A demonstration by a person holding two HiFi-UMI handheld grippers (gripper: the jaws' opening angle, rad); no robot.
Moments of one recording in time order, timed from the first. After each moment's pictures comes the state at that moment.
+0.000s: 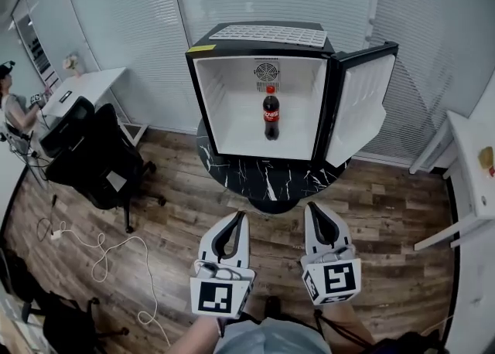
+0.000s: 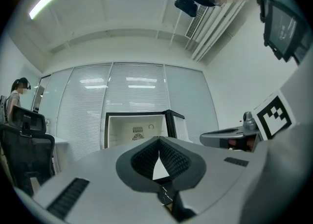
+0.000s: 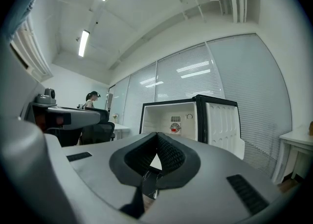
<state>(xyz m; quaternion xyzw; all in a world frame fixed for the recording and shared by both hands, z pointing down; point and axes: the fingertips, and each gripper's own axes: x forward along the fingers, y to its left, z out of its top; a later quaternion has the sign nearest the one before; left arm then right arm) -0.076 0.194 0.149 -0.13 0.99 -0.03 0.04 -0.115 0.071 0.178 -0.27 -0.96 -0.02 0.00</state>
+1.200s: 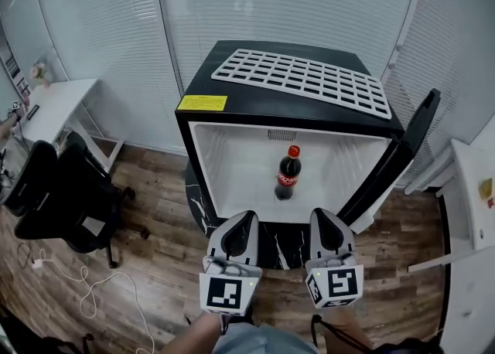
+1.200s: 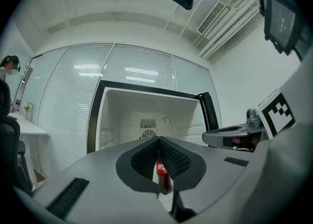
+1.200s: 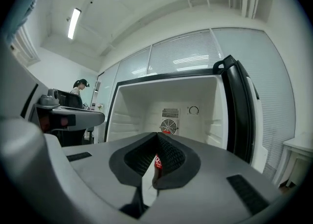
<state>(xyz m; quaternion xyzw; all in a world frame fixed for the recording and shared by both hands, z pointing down) -0.376 0.287 0.181 -0.19 0.98 0.00 0.02 -0.390 0.161 0.201 -0.21 -0.98 -0.05 0.03</state>
